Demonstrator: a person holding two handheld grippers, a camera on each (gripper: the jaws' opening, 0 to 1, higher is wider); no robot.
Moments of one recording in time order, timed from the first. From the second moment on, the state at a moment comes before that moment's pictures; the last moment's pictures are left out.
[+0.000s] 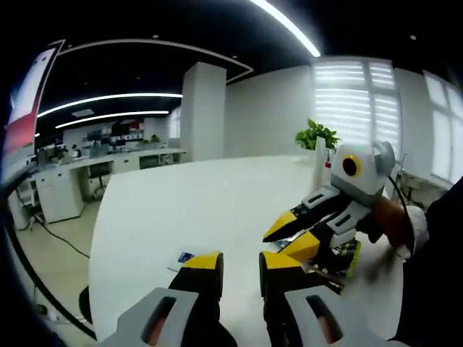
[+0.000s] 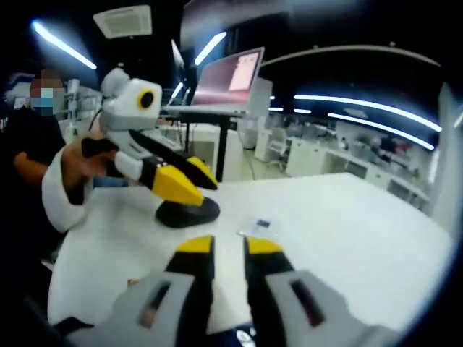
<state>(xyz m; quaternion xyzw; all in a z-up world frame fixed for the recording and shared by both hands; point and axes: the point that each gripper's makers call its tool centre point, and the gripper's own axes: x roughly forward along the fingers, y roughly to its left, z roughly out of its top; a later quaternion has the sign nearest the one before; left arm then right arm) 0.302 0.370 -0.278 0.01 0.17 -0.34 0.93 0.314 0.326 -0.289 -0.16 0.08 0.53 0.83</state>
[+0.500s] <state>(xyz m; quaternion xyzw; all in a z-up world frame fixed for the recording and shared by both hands) 0.334 0.365 -0.267 0.07 0.17 -0.33 0.93 0.345 0.339 -0.288 -0.17 0.11 0.50 0.84</state>
